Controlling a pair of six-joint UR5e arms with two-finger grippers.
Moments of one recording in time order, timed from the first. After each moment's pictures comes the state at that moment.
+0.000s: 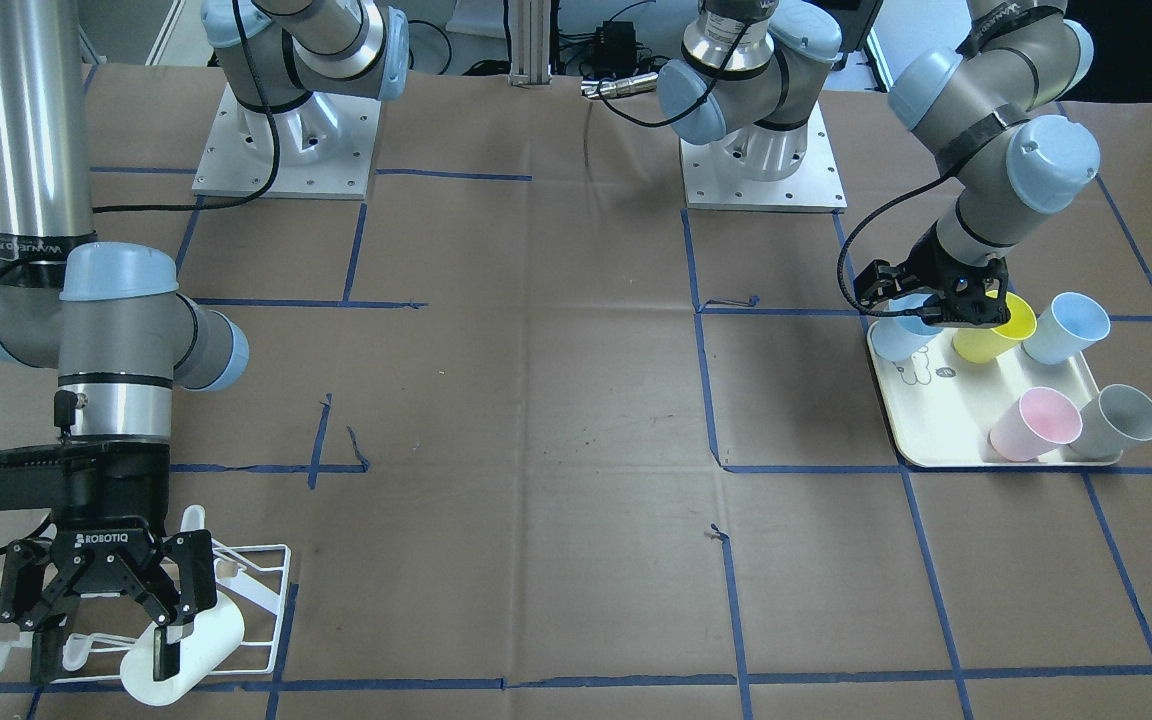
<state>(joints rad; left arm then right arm) -1.00 -1.54 -2.27 -1.01 1.67 0.59 1.45 -1.00 1.77 -3.59 -1.39 0.09</state>
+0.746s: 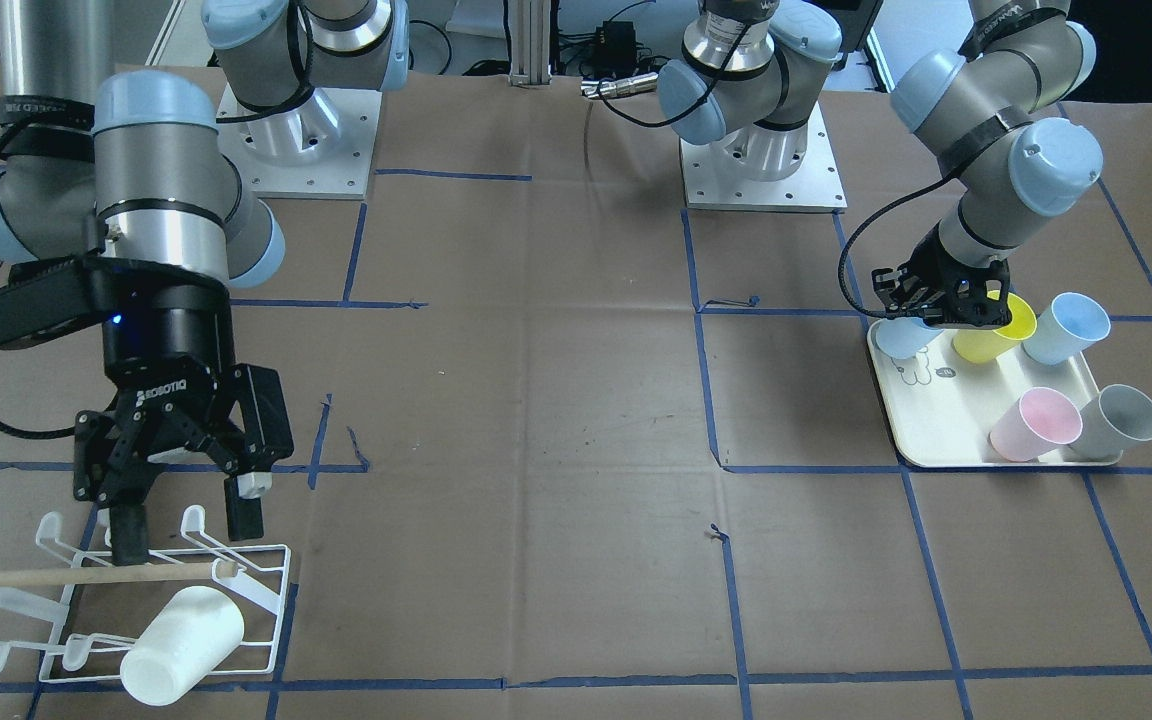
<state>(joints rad) -1.00 -1.53 -2.26 -1.02 1.67 0.60 1.56 -1.24 1.85 -3.48 -1.37 0.44</state>
